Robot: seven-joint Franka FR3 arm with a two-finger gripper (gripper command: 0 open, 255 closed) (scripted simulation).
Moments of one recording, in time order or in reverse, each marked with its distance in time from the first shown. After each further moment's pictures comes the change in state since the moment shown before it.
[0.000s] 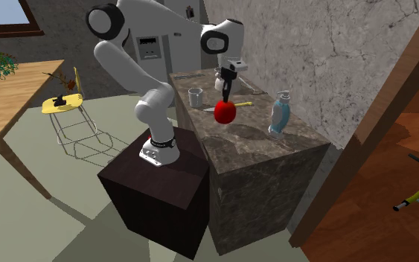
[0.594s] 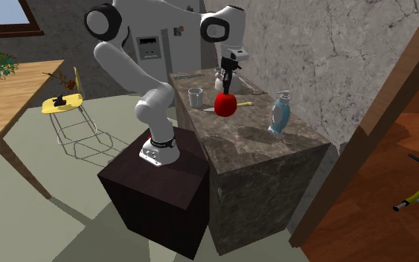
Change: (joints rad) arm -0.009 -0.019 -0.032 0.100 -0.025 -0.120 0.001
